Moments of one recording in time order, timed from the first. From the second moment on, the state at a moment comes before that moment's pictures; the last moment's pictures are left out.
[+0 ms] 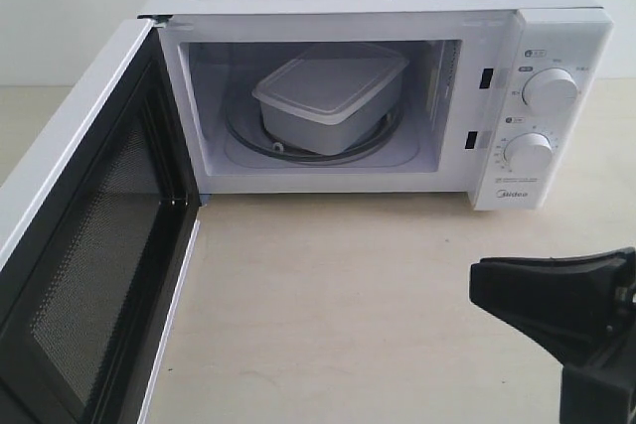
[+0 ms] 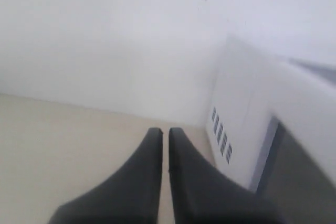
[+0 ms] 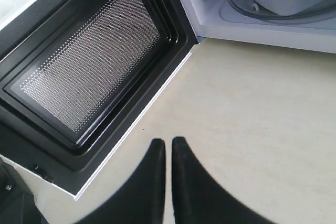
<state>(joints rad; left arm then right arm) 0.04 0.00 0.00 -0.53 0.04 0.31 0.83 0.64 -0.34 0.34 0.17 0.07</state>
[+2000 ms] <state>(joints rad) -0.25 1.13 -0.82 -0.70 1.22 0.39 0.80 0.54 -0.81 -0.35 0.71 0.44</state>
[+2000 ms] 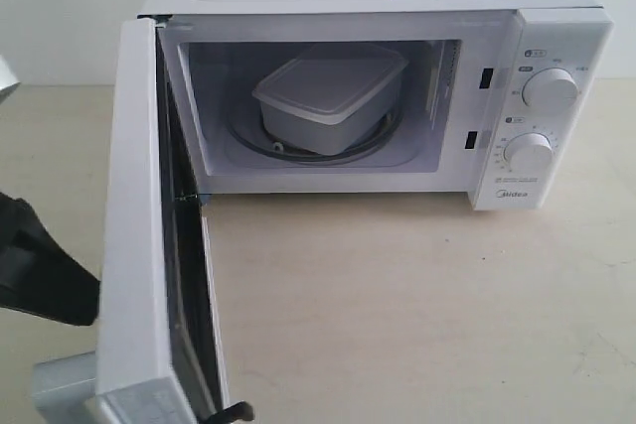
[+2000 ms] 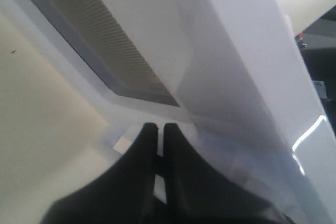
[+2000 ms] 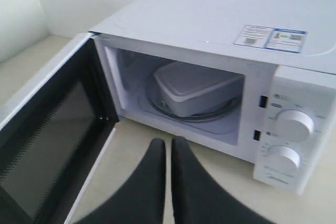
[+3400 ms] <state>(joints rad) -0.44 1.15 -1.02 -0.74 0.99 0.66 0.80 0.86 -0.38 -0.04 -0.18 0.50</state>
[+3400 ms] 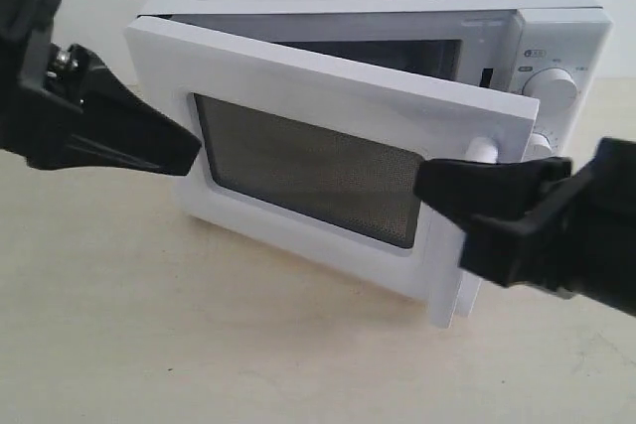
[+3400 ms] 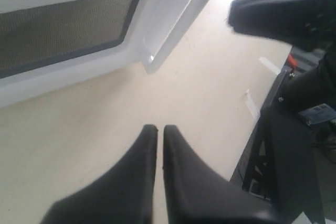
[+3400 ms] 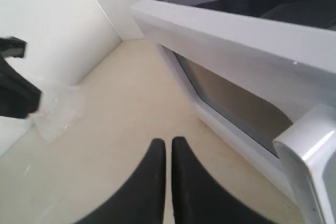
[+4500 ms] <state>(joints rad) -0.44 0.81 -0.92 -0.74 0.91 0.56 0.80 0.84 -0.88 -1.05 1.09 1.01</state>
